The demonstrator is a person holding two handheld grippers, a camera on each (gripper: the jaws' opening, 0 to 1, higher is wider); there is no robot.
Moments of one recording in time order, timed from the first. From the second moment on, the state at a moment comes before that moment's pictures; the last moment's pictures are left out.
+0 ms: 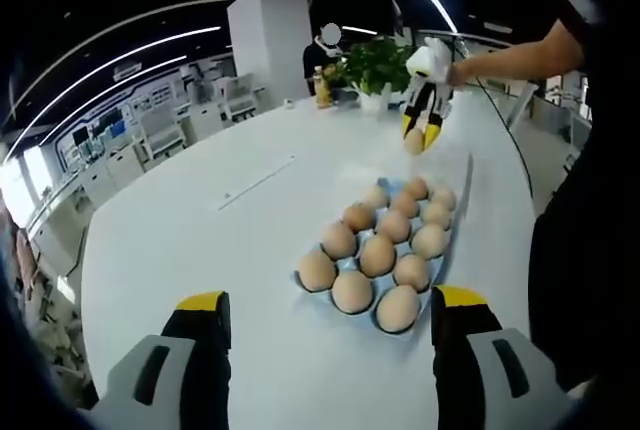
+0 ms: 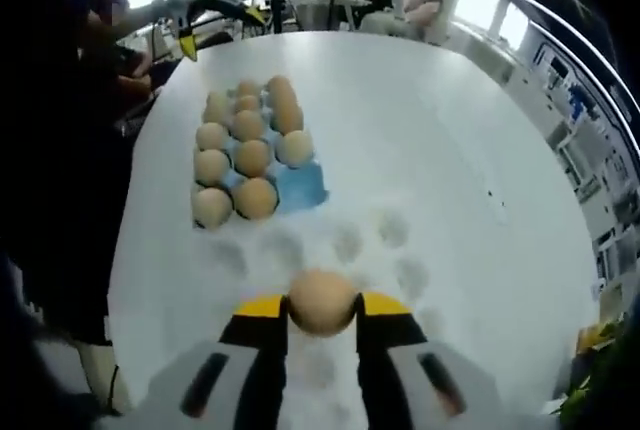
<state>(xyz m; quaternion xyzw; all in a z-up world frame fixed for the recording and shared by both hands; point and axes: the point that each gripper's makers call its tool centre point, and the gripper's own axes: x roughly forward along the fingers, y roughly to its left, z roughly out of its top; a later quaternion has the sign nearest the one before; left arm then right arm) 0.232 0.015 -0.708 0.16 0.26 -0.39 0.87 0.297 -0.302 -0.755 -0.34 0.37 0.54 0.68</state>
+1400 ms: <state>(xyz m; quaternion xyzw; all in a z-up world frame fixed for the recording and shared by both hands) 0.233 0.019 -0.709 0.16 0.27 -0.38 0.87 0.305 -0.207 -0.783 -0.35 0.35 0.61 0.62</state>
